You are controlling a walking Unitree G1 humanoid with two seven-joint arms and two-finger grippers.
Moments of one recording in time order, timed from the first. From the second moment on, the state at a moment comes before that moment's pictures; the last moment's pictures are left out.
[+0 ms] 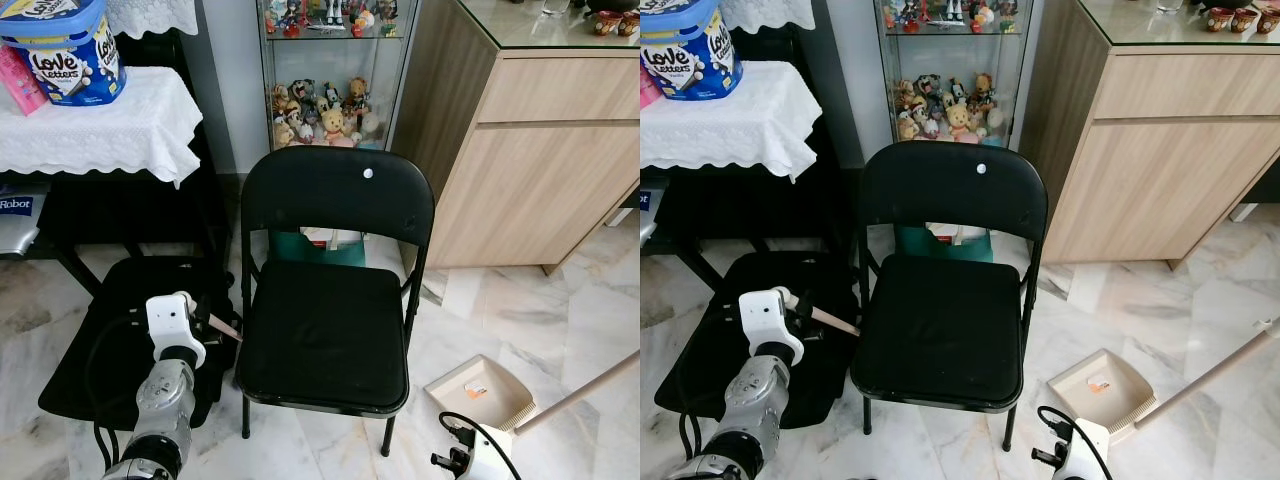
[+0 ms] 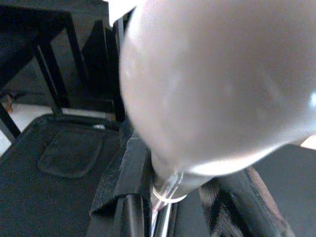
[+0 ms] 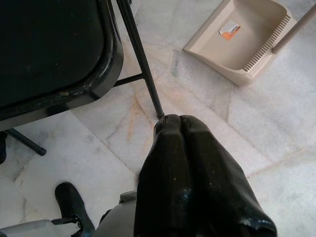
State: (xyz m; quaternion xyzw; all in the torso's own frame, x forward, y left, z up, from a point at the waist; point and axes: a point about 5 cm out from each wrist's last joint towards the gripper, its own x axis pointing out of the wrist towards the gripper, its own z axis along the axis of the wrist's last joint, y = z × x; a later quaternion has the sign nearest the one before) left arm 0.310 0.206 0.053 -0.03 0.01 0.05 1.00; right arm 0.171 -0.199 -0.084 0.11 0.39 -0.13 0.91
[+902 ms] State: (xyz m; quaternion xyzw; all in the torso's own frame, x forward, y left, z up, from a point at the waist) left arm 0.338 0.250 0.143 0.02 -0.15 0.15 0.98; right arm 0.174 -0.198 -0.082 0.12 0.39 -0.12 0.91
